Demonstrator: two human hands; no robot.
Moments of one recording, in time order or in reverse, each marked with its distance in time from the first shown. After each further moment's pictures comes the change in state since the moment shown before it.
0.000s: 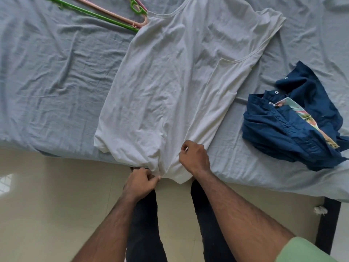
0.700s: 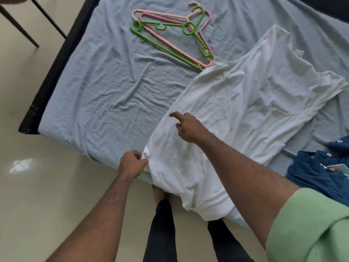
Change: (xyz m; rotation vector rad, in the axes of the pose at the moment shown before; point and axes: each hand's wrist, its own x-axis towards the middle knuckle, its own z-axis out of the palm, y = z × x) left_hand 0.060 -0.060 -0.164 -0.473 0.344 -0.409; right_hand 0.131 -0.226 -0.007 -0.263 -0.240 -0.626
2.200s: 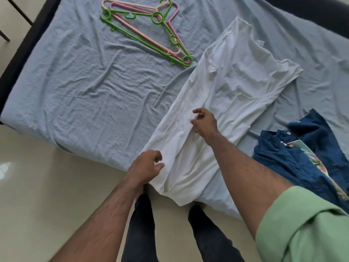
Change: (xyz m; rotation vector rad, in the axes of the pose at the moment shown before) left_hand -0.094 0.021 0.098 0.354 -0.207 0.551; right_hand -0.096 0.113 -0.013 0.715 0.423 0.454
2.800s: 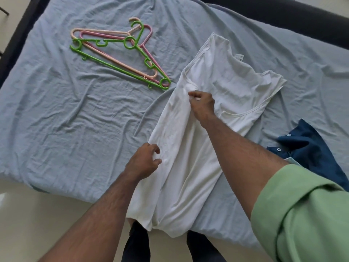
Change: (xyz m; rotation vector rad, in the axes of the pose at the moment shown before) left_hand 0.120 0.060 -0.029 0.040 -0.017 0.047; right_hand 0.120 -0.080 -0.053 0.013 0.214 -0.100
